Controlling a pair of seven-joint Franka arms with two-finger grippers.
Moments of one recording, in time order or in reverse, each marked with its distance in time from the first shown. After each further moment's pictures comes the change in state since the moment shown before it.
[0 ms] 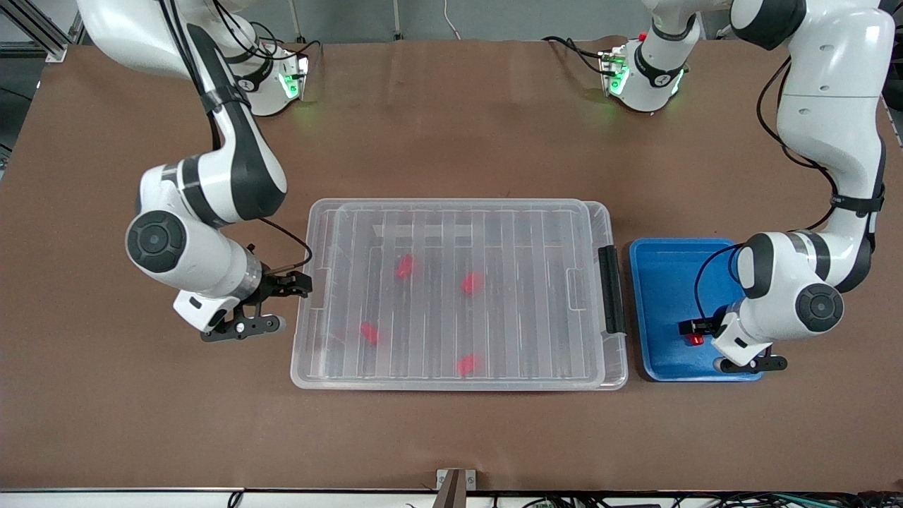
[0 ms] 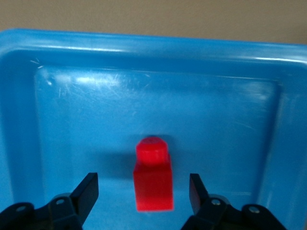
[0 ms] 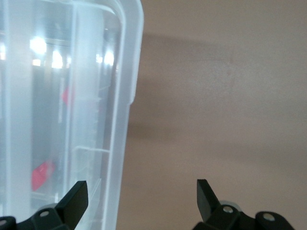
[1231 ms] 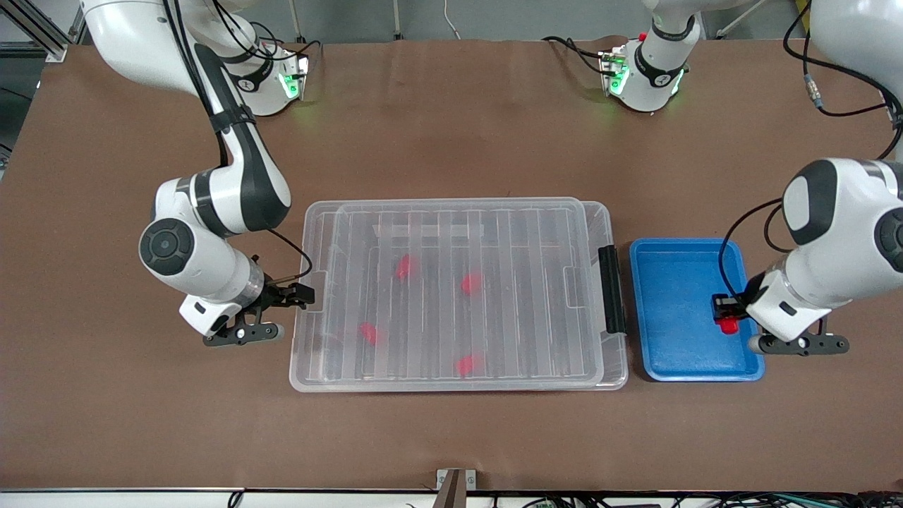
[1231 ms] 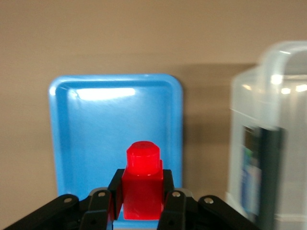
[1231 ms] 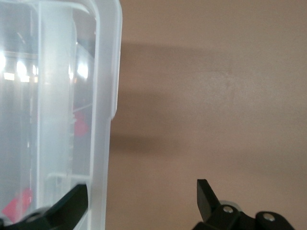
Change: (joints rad) left arm -0.011 -0.341 -0.160 0.048 0.000 -0.307 -0.068; right arm -0.005 0.019 -0.005 -0.067 0.025 0.153 0.003
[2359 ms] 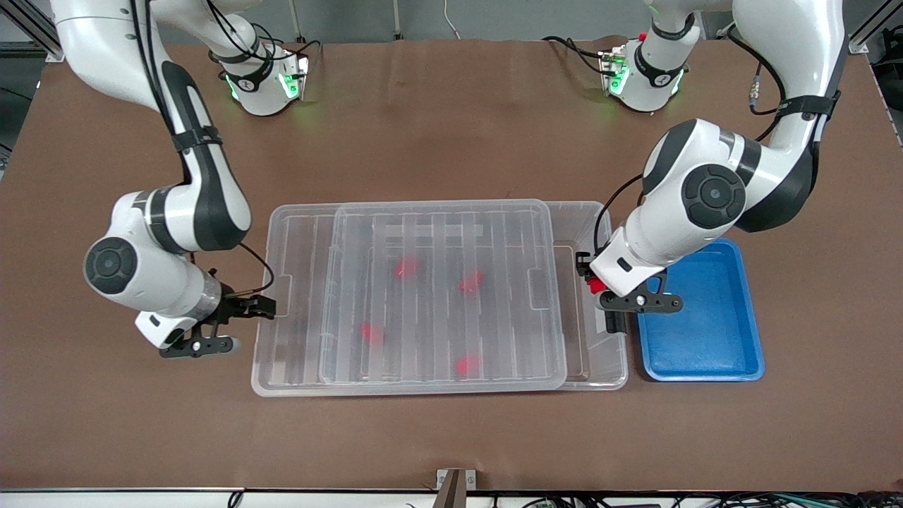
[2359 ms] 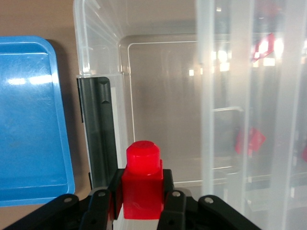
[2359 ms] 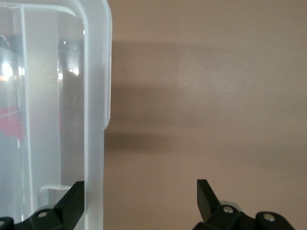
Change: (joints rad) left arm -0.115 0.030 -0.187 -0.022 0.000 0.014 -0.252; right arm -0.127 0.007 -0.018 0.009 0.000 -0.049 -0.127
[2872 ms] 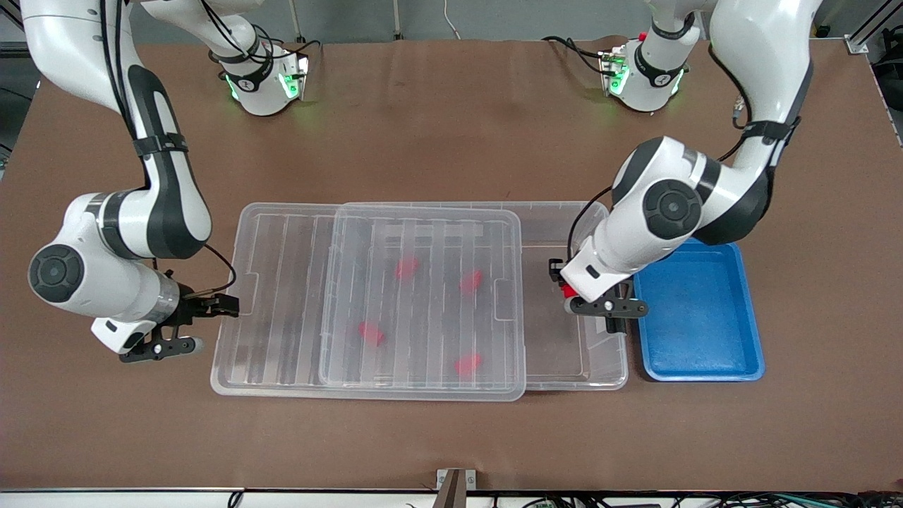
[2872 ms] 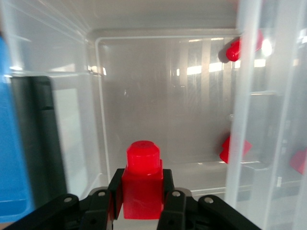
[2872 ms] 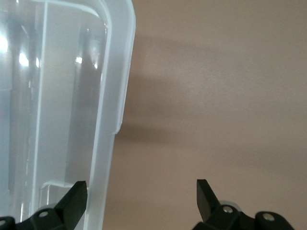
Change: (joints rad) left arm -0.056 0.101 -0.001 -0.011 0.001 0.104 -0.058; right arm -0.076 -0.002 -0.001 0.022 -0.027 -0.050 -0.125
